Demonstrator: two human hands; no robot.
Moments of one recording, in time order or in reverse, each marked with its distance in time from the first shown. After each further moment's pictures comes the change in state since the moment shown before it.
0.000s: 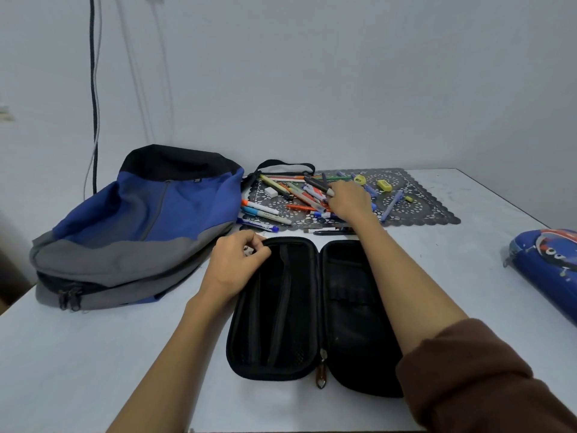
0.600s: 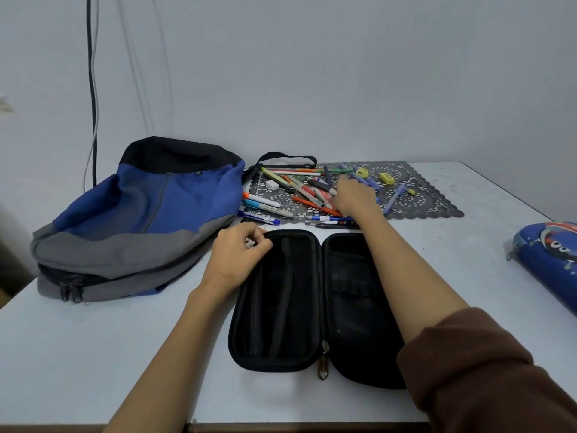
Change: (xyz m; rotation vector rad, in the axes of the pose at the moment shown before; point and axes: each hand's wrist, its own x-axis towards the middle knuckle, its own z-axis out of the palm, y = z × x) left_hand 0.000 0.002 0.000 0.019 -0.006 -0.007; right_hand 0.002 0.006 0.007 -0.079 -0.092 0.037
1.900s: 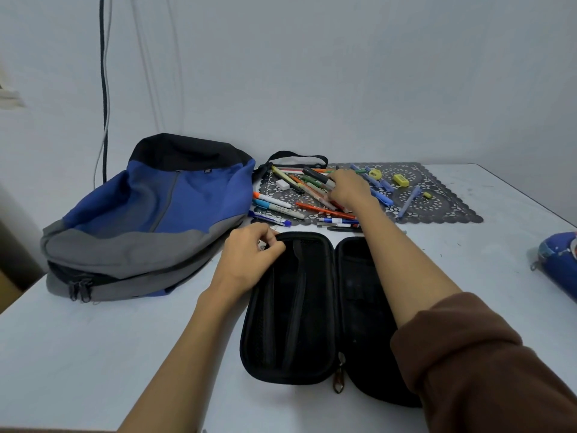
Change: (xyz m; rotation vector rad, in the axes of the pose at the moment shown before) left_hand 0.003 -0.003 0.000 0.051 -0.005 0.030; right_hand 0.026 -0.028 0.000 0.108 -0.030 -0.076
